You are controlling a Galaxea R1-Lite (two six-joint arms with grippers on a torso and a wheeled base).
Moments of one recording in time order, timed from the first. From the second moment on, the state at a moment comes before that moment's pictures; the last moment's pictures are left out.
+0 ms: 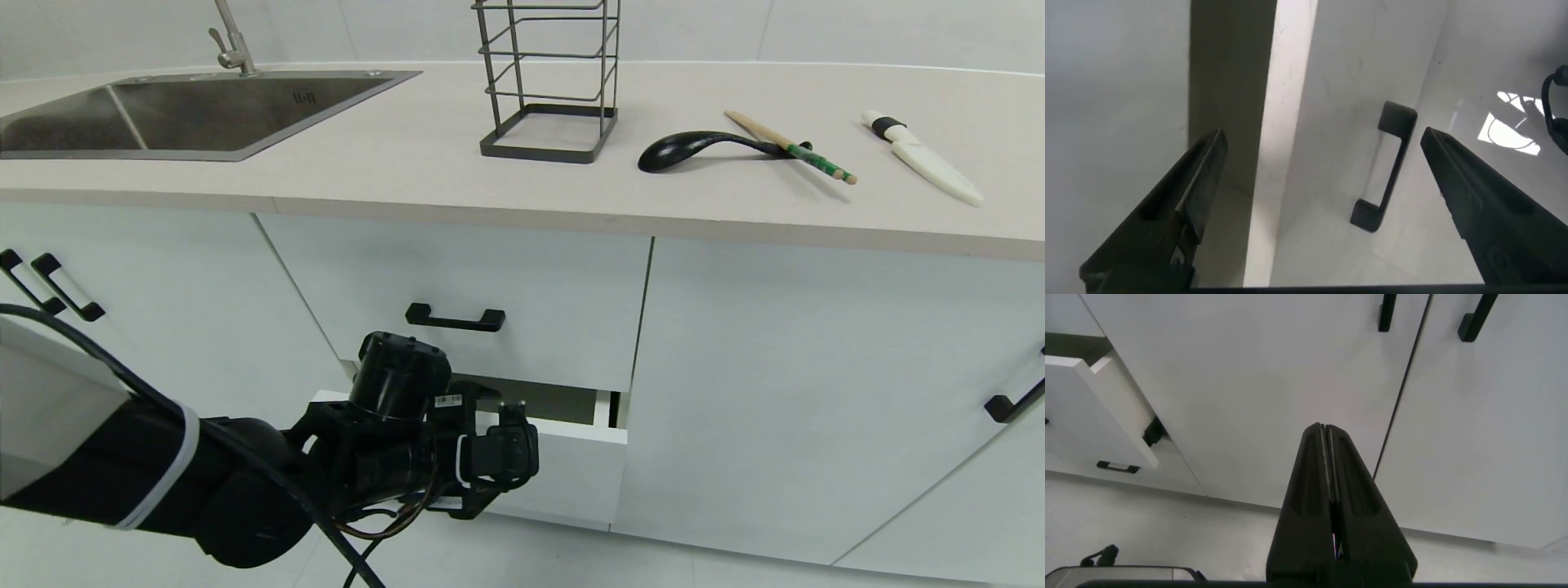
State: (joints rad) left arm -0.57 1.89 -0.76 -0.45 -0.01 1.11; right arm 0.00 0.00 0.00 0.00 0.01 0.00
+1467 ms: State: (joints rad) left arm -0.67 1.51 -0.47 -0.23 -0.11 1.09; right arm 0.00 0.00 0.00 0.00 0.01 0.00
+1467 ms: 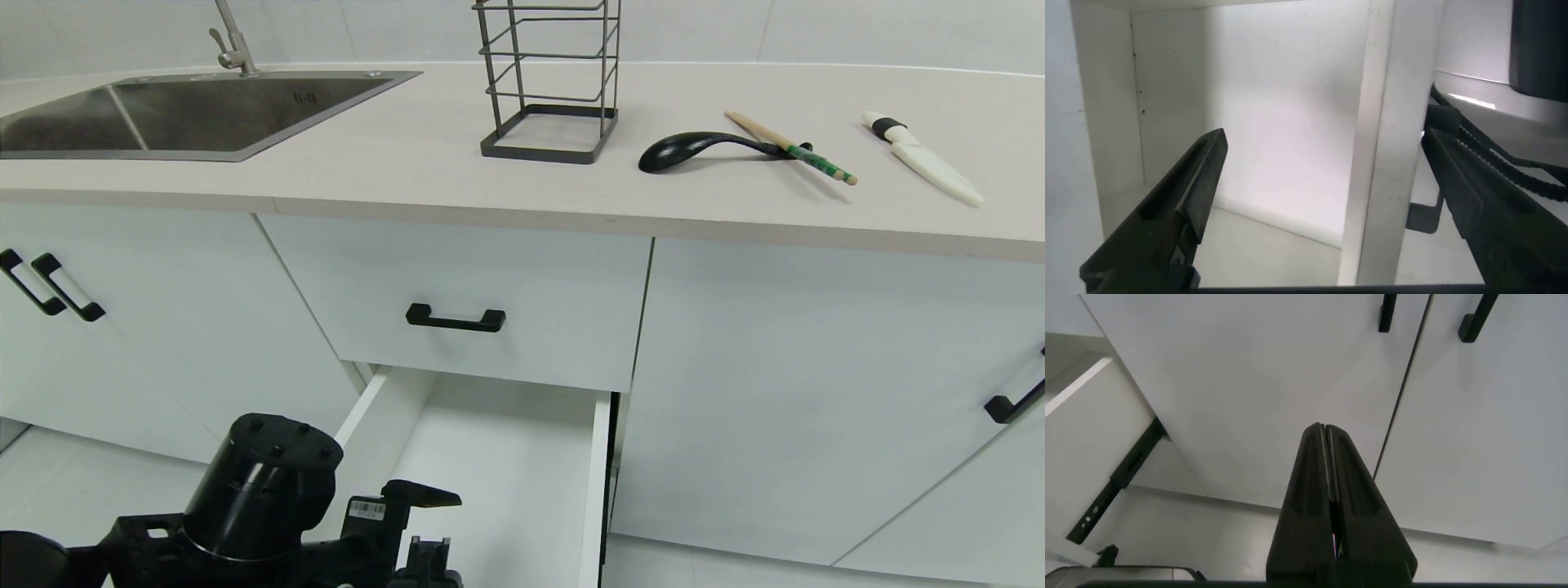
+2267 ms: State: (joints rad) left arm -0.67 1.48 -0.51 -0.24 -0.22 1.02; right arm 0.00 0.00 0.00 0.00 0.01 0.00
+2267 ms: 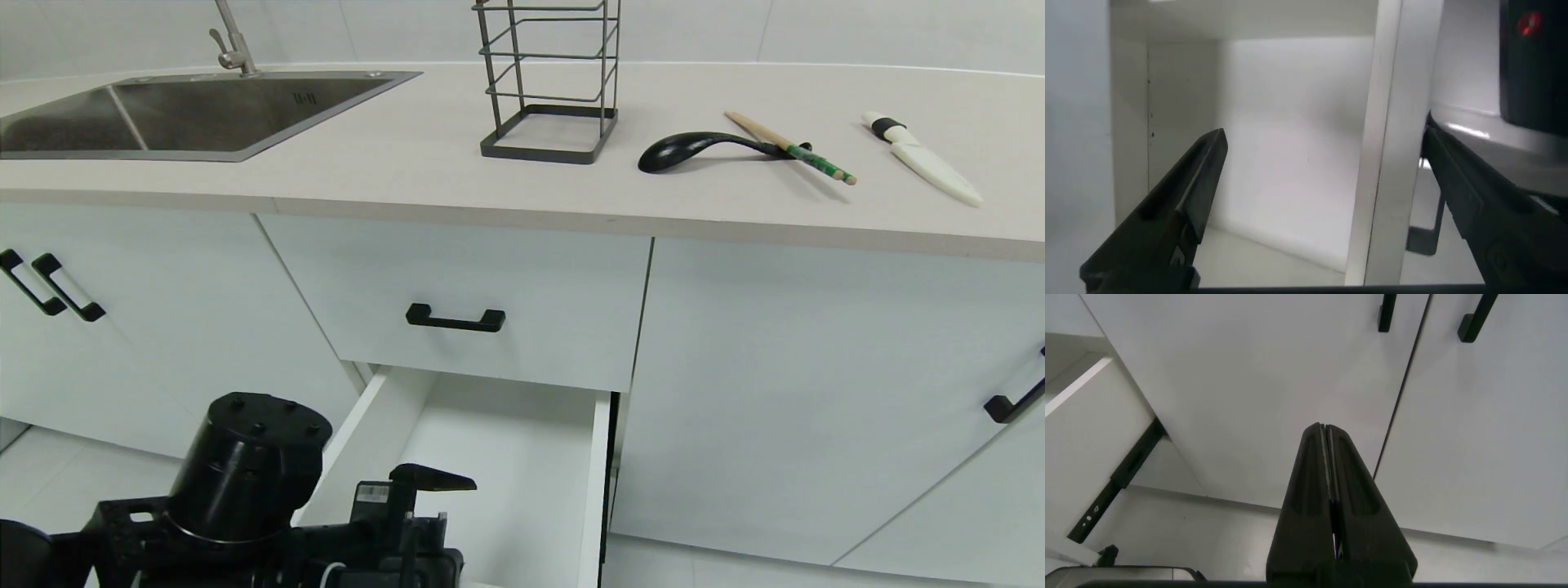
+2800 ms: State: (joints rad) left arm -0.53 1.23 -0.67 -0.28 -0.27 0.30; right arm 0.00 0.00 0.00 0.00 0.01 0.00
